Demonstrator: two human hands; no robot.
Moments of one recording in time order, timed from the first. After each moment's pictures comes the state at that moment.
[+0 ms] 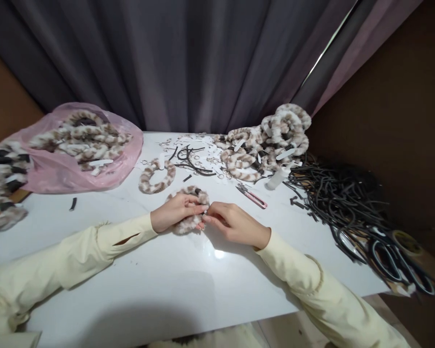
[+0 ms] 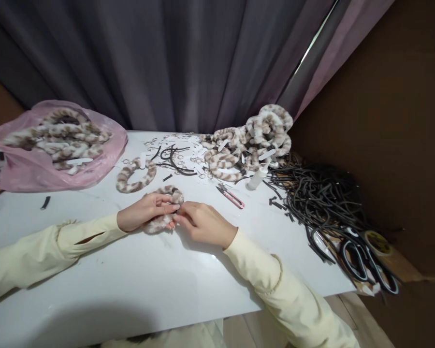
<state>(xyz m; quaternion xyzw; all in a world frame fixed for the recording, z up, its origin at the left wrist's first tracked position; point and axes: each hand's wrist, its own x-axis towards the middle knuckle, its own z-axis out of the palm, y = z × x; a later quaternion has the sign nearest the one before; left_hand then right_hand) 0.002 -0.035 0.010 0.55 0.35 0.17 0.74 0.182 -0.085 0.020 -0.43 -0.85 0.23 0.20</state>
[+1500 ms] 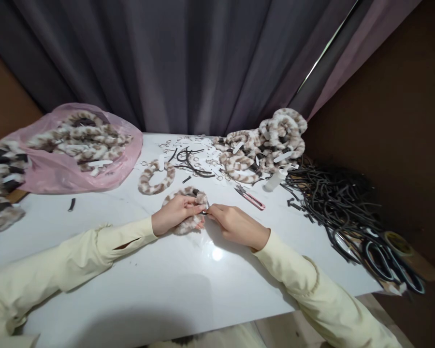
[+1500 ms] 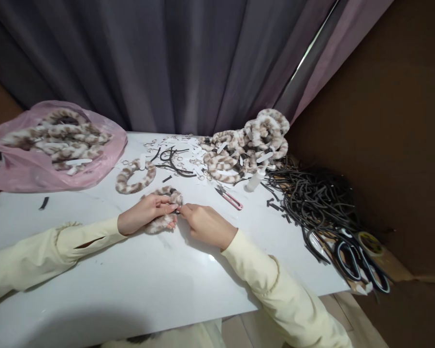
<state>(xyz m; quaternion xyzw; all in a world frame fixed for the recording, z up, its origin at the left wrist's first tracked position) 0.006 -0.040 0.010 0.53 0.39 0.21 0.73 0.184 -0.084 0.018 -0.43 -0.89 0.11 0.07</state>
